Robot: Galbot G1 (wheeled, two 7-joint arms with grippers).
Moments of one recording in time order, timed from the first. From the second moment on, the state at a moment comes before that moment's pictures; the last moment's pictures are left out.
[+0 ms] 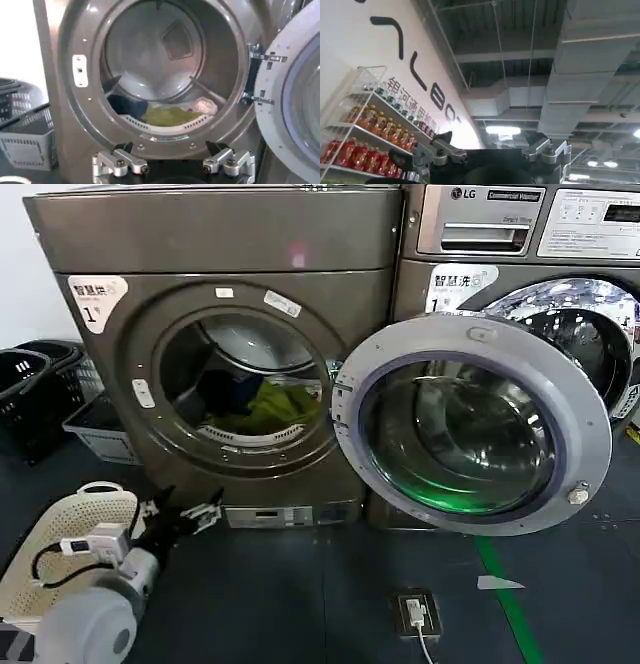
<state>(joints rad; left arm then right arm) 1.25 -1.21 -0.64 -2.27 -0.48 0.74 -0.10 -1.91 1.02 2.47 1.99 0.80 -0.25 0.18</state>
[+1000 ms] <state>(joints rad) 1.24 -1.20 -0.63 -2.28 -0.44 0.74 -0.07 -1.92 1.02 2.47 1.99 0.79 -0.24 0.16</state>
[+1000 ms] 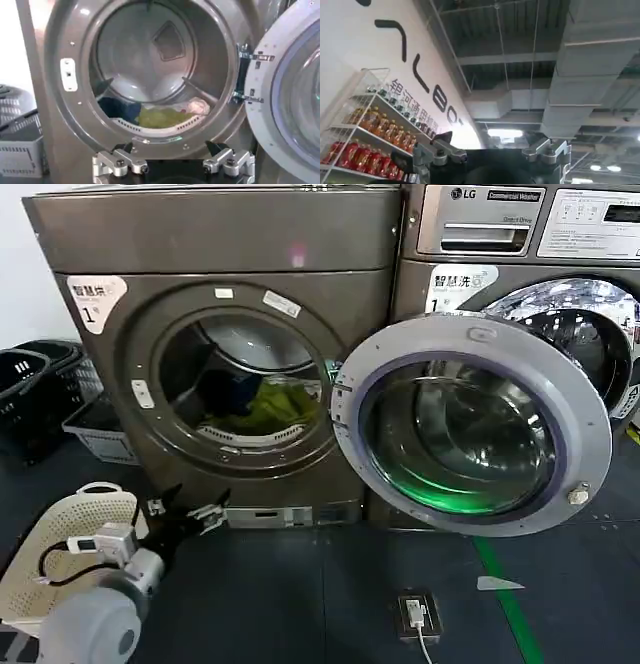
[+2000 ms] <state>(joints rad) 1.22 -1.20 -0.61 -2.26 -0.44 0.74 -0.06 -1.93 1.02 2.50 1.99 0.80 -0.24 0.16</state>
